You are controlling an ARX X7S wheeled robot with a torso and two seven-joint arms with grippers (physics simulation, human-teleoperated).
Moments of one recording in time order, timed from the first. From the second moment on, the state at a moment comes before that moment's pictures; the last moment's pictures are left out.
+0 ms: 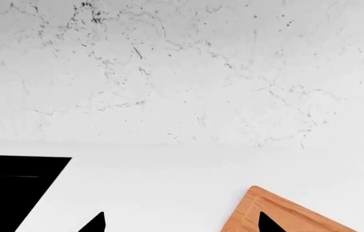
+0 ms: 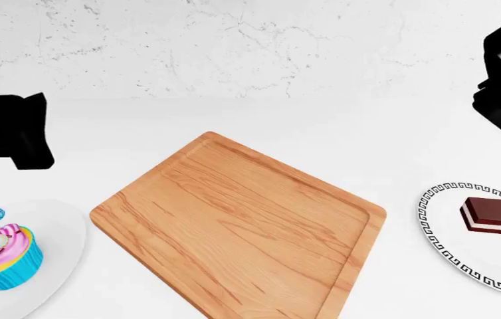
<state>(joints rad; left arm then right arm) -1.02 -1.11 0.05 0.55 -2.17 -0.99 -1.21 1.97 0.53 -2.19 0.90 3.00 0.07 1.52</state>
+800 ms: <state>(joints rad) -1.00 -1.12 0.06 0.56 -2.17 -0.97 -1.21 1.86 0.60 -2.15 0.81 3.01 -0.02 1.47</state>
